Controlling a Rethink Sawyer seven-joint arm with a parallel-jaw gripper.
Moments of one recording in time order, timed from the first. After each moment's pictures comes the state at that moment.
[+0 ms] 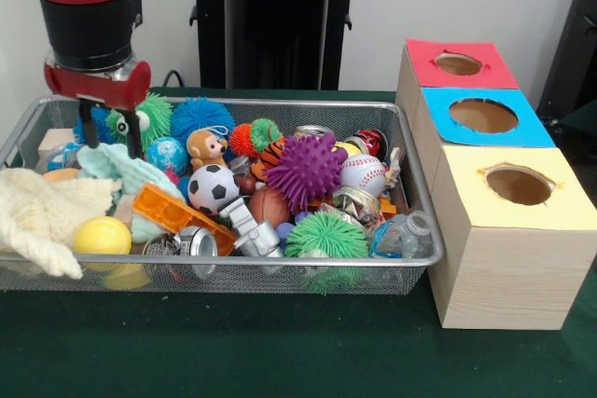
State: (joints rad) arm -0.91 -0.61 0.53 1.61 -0.69 0.77 2.03
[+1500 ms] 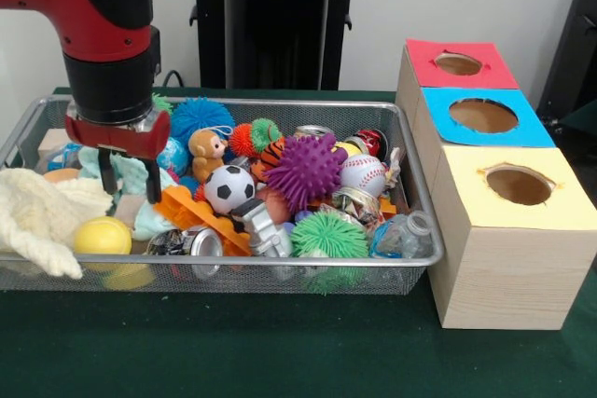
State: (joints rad) arm -0.86 -0.49 0.53 1.50 -0.74 0.76 2.03
